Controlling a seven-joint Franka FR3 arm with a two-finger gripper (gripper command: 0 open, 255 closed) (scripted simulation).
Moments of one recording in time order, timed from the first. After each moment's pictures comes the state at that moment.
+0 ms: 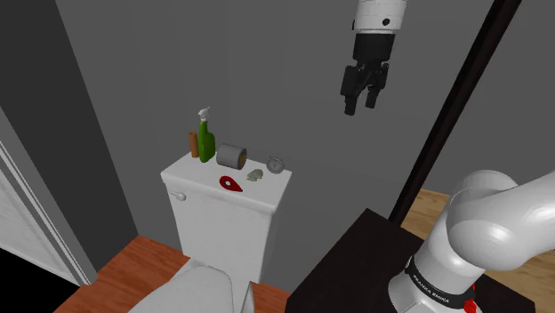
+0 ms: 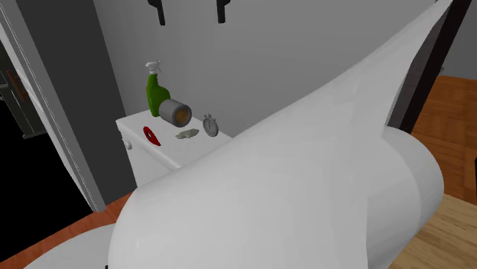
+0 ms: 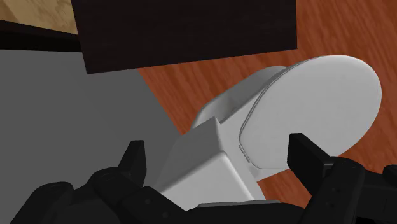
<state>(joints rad) 0.02 -0.74 0.00 -2.26 -0.01 1.44 0.11</state>
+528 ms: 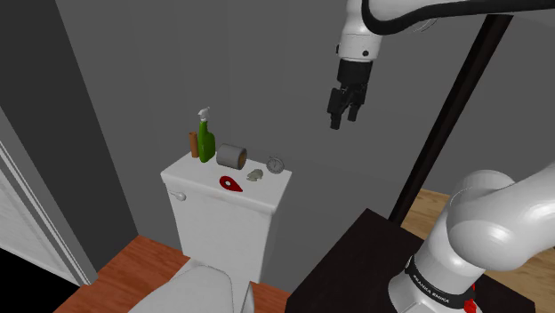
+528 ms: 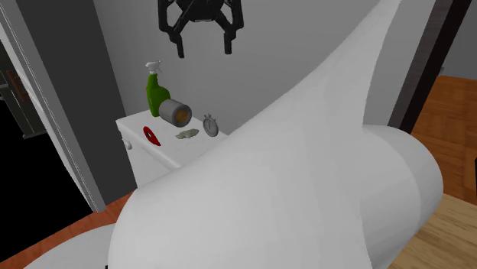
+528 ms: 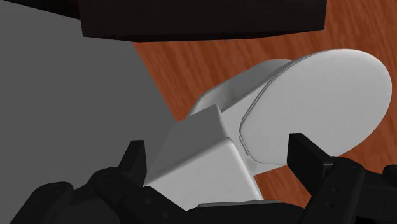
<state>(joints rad) 0.03 -0.66 -0.06 -2.36 -0.05 1.66 -0.01</state>
